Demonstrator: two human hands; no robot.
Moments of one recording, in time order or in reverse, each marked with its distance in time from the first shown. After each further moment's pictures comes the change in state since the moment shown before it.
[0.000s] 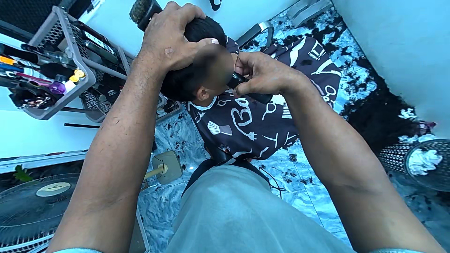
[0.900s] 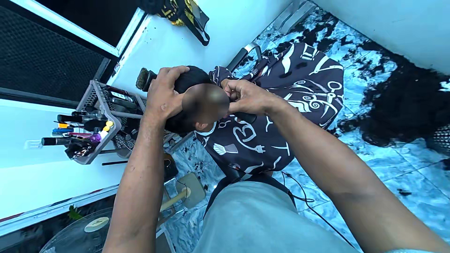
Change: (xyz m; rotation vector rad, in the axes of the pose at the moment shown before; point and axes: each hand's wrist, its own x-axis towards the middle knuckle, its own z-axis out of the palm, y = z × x) left_hand -0.010 0.001 -0.001 -0.015 0.061 0.061; right_hand -0.005 0.008 0.007 0.396 0.115 -0.007
